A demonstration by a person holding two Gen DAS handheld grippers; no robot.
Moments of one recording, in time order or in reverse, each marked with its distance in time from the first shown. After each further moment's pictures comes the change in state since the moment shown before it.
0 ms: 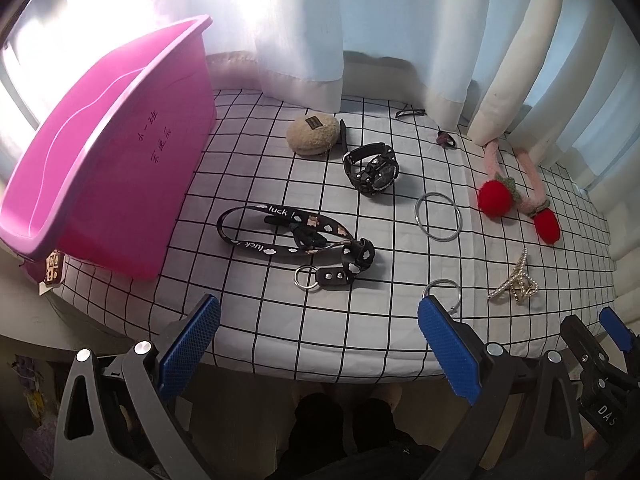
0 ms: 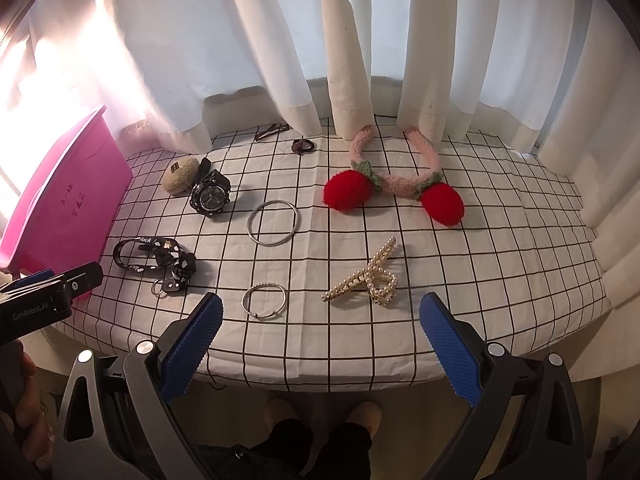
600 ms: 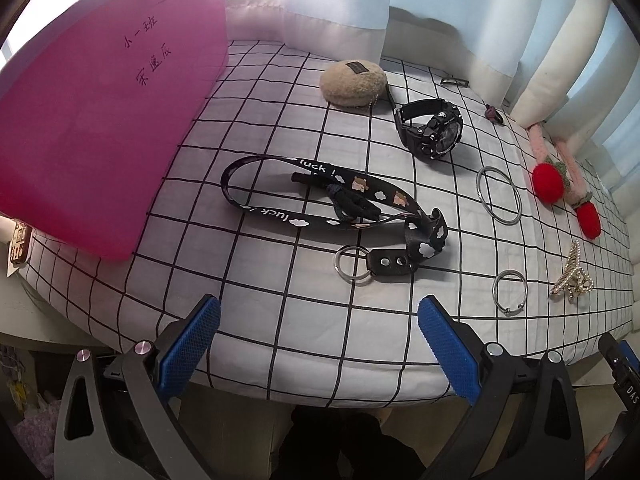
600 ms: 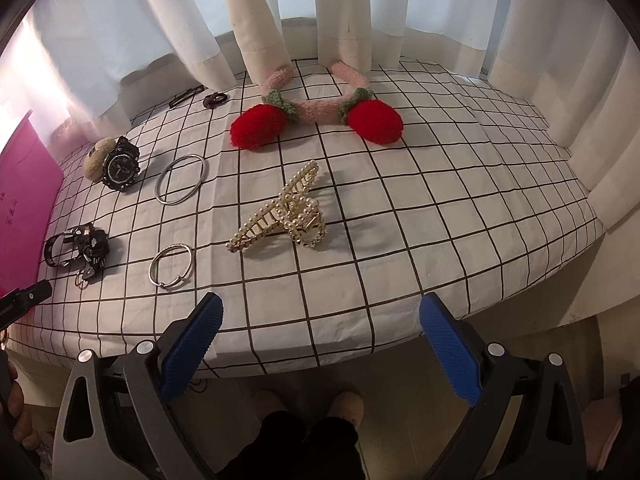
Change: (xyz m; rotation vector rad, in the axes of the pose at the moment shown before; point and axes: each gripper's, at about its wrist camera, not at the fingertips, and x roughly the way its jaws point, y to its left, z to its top) left arm 0.081 0.035 -0.018 -0.036 0.016 -0.022; right arm 0.061 -0.058 -0.041 0.128 0.037 -0.128
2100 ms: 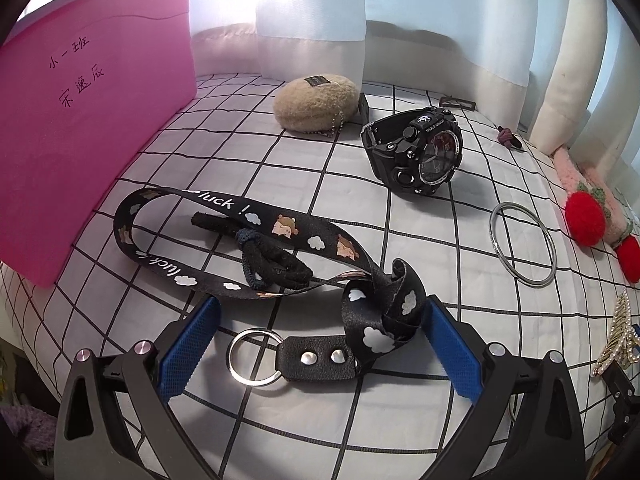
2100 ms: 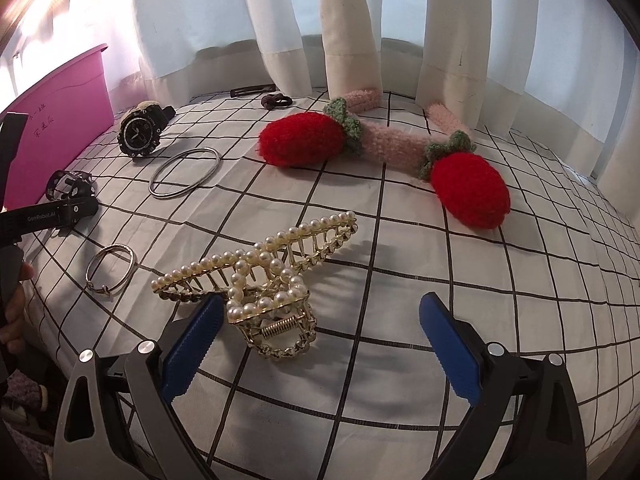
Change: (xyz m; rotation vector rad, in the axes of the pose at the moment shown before) left arm 0.072 -0.060 0.012 -0.042 -0.229 0.095; right arm 0.094 -0.006 0.024 -0.386 -0.226 0.235
